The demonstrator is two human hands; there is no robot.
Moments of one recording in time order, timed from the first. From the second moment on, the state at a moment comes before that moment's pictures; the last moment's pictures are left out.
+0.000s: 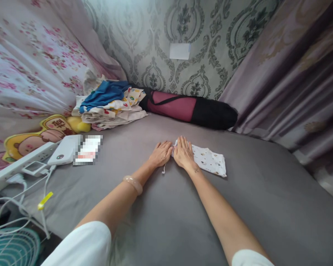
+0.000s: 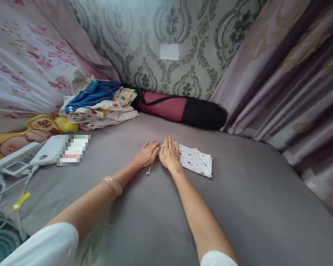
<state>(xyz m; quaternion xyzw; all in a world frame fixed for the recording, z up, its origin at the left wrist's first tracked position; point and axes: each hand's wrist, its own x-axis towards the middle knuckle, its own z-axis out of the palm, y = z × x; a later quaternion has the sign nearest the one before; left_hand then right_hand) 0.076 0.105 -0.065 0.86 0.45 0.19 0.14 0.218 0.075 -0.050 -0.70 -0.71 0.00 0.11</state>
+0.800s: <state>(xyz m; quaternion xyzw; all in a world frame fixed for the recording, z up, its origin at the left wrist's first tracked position) 0.082 0.127 -0.062 0.83 0.50 0.18 0.17 0.395 -0.017 -0.031 -0.92 -0.38 0.07 0.10</state>
